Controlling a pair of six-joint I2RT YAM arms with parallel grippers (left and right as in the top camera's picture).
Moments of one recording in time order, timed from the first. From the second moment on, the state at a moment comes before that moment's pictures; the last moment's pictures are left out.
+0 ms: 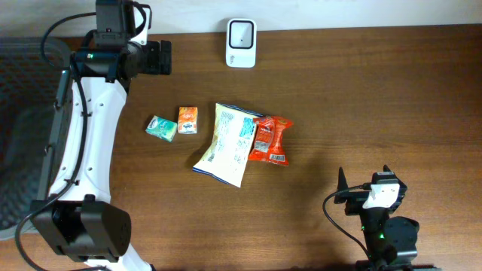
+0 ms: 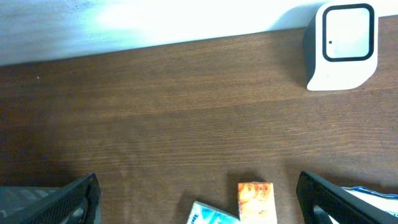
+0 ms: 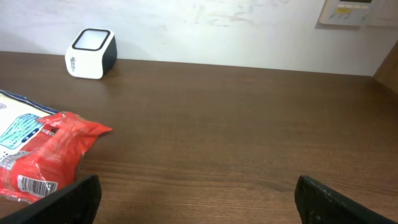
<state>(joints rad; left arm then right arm) -0.06 1.84 1.89 -0.86 -0.08 0.07 0.03 0.01 0.09 -0.26 0.04 -0.05</state>
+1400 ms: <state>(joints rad) -0.06 1.84 1.89 -0.86 -0.08 0.07 0.03 0.01 0.09 -0.24 0.09 -0.13</state>
